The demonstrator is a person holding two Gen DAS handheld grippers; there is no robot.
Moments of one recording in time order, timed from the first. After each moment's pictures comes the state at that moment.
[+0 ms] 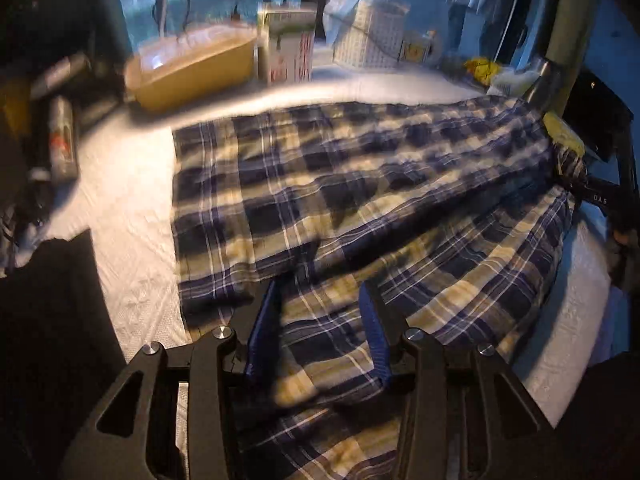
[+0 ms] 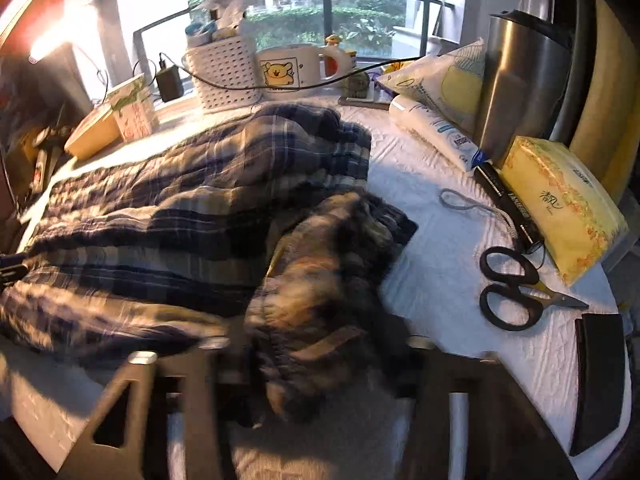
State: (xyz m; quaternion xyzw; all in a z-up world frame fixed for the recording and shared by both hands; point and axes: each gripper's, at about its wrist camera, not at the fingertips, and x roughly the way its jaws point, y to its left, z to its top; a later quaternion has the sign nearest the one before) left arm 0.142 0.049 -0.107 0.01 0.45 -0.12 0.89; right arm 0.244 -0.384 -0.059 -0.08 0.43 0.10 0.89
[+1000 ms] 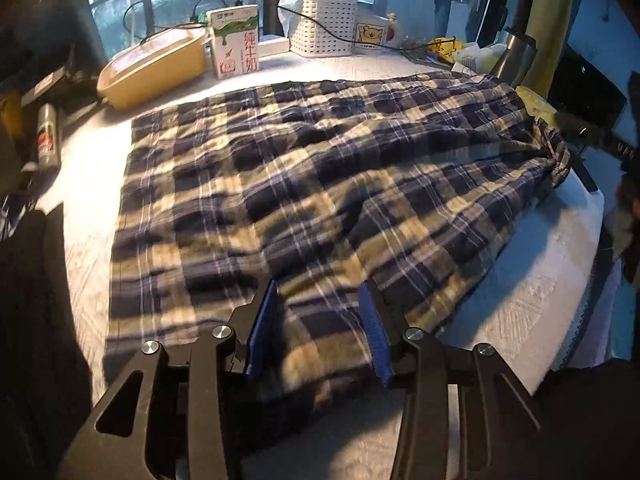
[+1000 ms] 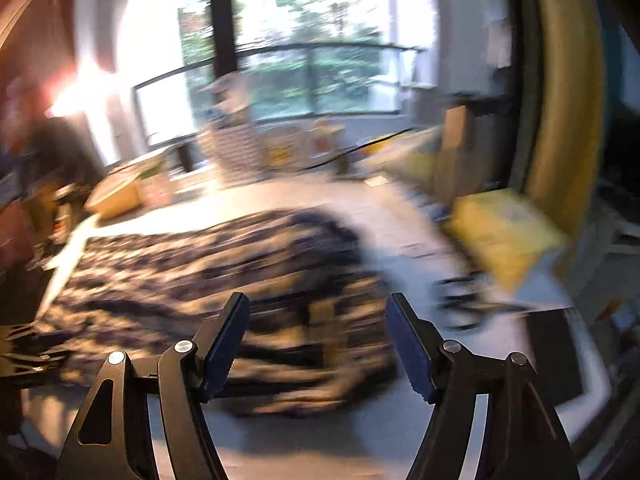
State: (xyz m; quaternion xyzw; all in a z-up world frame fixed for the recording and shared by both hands) left arm 0.098 -0.004 -0.113 0.01 0.45 -0.12 0.88; right arm 0.192 -0.367 0.001 -0.04 0.35 0.11 0.93
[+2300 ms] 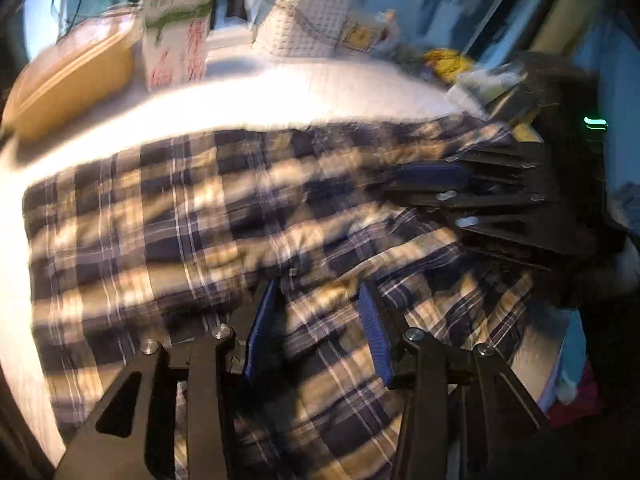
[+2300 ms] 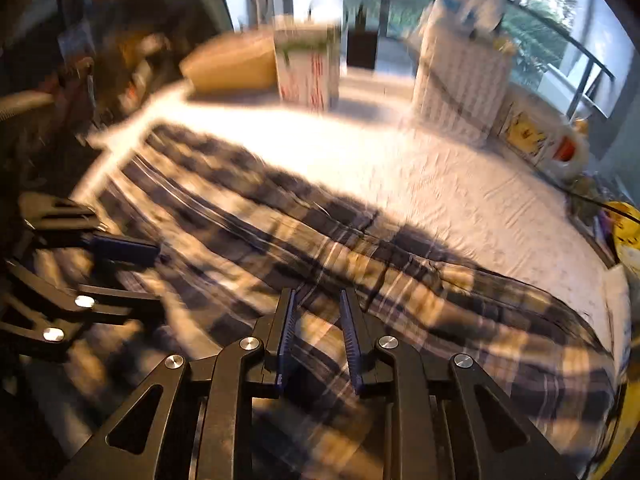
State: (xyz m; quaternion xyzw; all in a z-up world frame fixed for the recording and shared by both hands) left arm 0.227 -0.025 -0.107 -0.04 0.49 -0.20 0.84; right arm 0.313 -0.189 -0.079 -0.22 0.48 0.30 0.80
